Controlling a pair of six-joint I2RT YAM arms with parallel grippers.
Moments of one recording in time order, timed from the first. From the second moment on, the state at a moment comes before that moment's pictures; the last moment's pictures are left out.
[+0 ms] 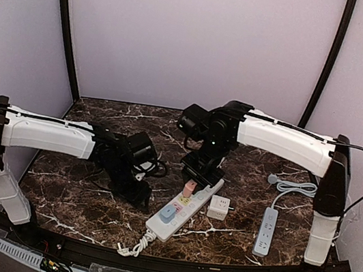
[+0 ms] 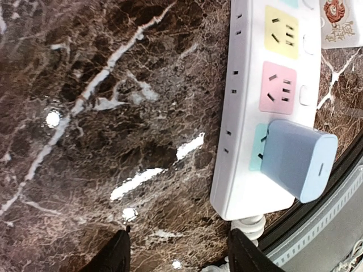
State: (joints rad) left arm -0.96 1.64 1.12 -0.79 0.16 -0.51; right arm 1.01 1.96 1.83 -1.27 -0.15 1.58
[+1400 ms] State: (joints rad) left arm -0.96 1.14 1.09 -0.99 -0.06 -0.55; right arm 1.00 2.22 2.01 -1.38 -0.25 1.49
